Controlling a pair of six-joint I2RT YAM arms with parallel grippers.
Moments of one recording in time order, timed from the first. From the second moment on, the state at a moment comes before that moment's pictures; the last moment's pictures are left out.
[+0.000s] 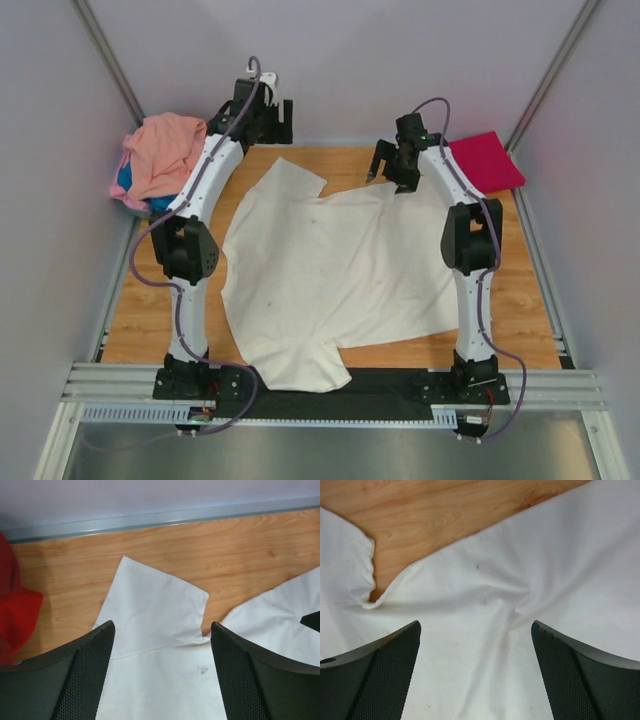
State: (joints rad) left arm -0.29 2.18 2.27 -0.68 -0.01 -0.15; right arm 0.21 2.36 2.19 -0.86 -0.12 0.51
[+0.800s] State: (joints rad) left arm -0.32 2.52 2.29 -0.86 0.02 -0.39; right arm 0.24 1.68 1.53 -0.74 -0.16 0.49
